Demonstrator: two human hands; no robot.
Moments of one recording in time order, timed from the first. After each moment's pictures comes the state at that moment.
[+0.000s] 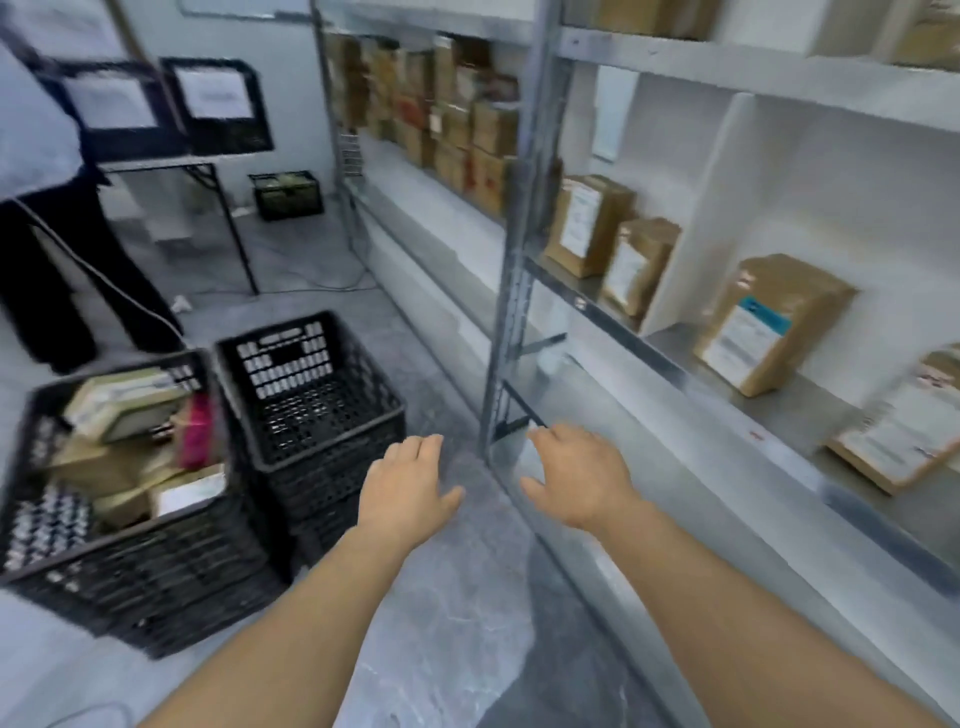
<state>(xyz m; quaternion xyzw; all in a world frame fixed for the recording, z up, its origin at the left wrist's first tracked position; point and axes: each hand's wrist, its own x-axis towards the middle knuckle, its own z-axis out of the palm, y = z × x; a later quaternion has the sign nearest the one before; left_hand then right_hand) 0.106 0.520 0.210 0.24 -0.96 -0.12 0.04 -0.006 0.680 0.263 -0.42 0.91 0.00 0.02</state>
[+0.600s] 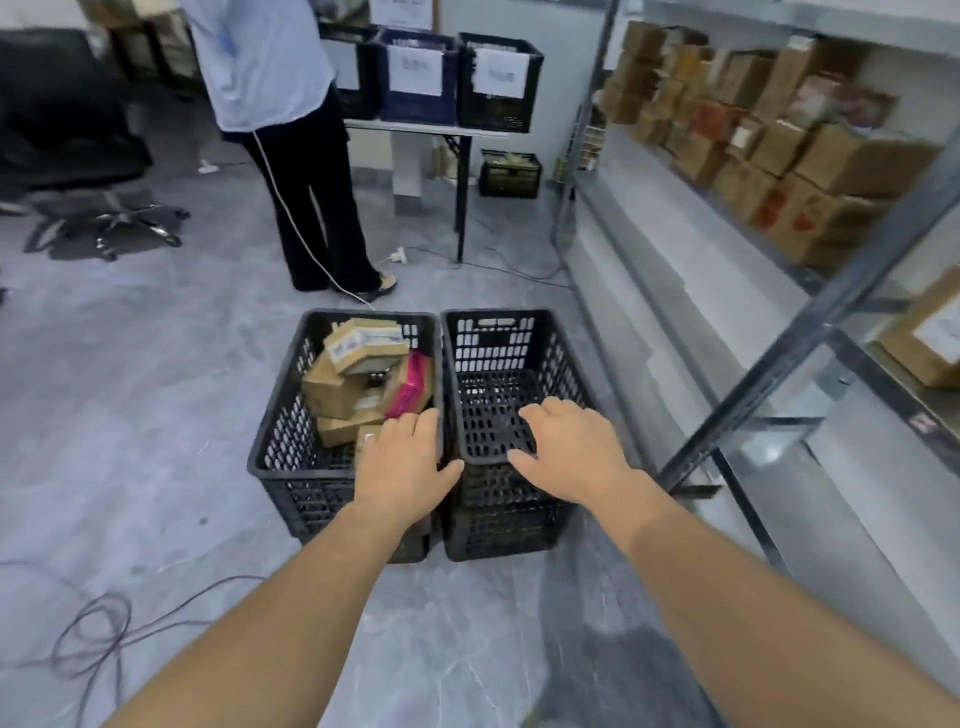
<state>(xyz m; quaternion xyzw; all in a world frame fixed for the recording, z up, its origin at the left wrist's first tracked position) 0.257 0.274 0.199 0.46 -0.87 -0.12 0.08 0.088 0.356 0.246 -0.62 0.78 0.04 0.02</state>
